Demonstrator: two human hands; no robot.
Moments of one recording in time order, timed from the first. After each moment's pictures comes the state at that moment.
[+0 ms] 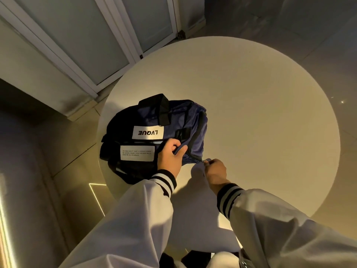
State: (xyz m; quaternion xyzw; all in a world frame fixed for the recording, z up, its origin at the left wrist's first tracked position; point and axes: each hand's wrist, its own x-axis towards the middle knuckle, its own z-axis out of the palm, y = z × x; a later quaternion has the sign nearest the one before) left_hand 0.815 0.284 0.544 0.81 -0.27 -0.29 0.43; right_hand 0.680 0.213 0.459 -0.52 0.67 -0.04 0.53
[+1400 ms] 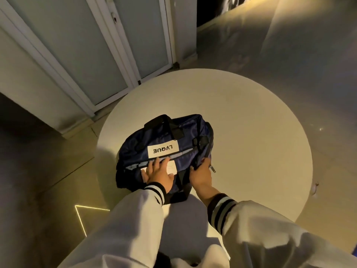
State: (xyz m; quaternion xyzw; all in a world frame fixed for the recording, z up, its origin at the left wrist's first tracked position) left_hand 0.817 0.321 0.555 0.90 -0.37 -0.23 0.04; right_hand 0.692 0.242 0.552 -0.58 0.60 -0.14 0.54
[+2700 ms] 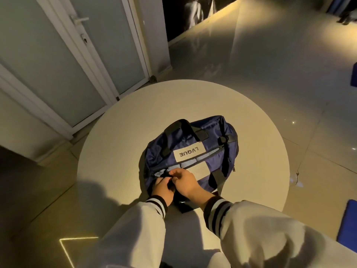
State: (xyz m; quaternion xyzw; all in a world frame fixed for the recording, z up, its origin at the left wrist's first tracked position) left_hand 0.788 0.294 0.522 0.85 -0.39 -0.33 0.15; right_hand 0.684 0.227 0.563 -0.70 0.48 -0.07 0.52
